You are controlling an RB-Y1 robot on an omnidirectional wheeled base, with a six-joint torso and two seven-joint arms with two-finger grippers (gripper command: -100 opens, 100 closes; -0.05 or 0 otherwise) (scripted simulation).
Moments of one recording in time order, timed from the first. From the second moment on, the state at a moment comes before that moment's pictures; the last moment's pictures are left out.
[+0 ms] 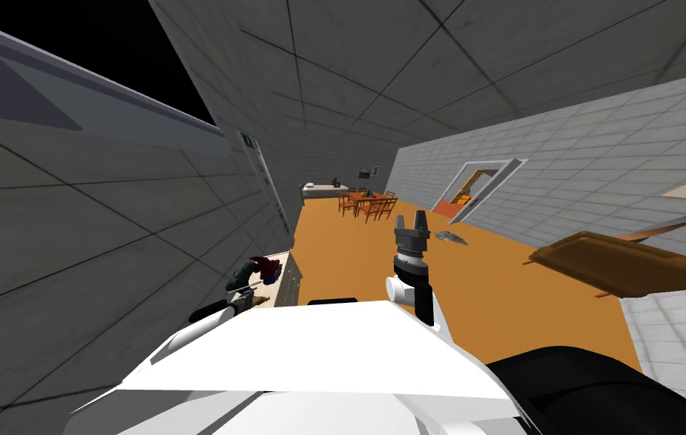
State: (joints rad) left arm 0.32 0.48 0.17 -1.24 0.62 0.53 -0.20; right arm 0.47 0.00 -0.06 -2.38 0.05 -0.53 -0.02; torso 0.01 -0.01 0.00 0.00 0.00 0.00
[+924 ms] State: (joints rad) left arm 0.28 0.52 0.16 -1.08 0.68 0.74 -0.22; right arm 0.47 0.00 -0.06 -2.38 0.05 -0.53 -0.02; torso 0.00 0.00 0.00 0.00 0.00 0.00
